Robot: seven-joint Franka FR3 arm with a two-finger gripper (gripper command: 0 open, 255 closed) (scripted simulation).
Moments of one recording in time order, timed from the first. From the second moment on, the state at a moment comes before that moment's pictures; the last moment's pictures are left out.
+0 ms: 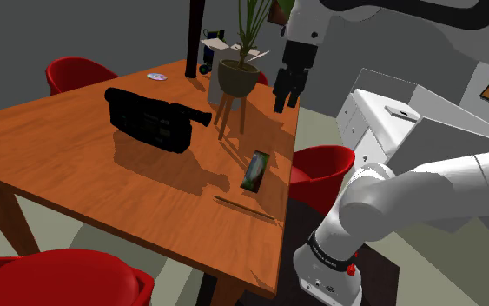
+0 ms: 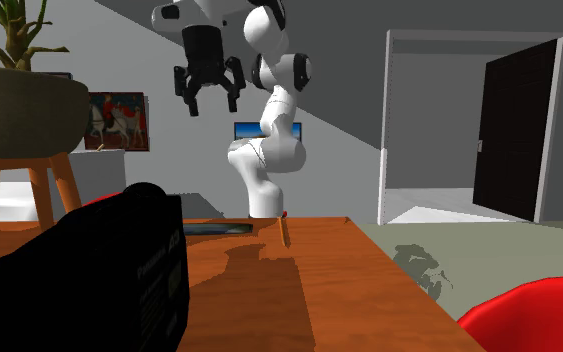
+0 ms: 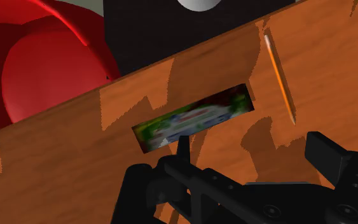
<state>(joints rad) 0.02 -0.74 -0.04 -2.30 0.03 1.44 -0.07</state>
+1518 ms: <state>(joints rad) 0.31 -0.94 0.45 -2.92 0.15 1.96 0.12</state>
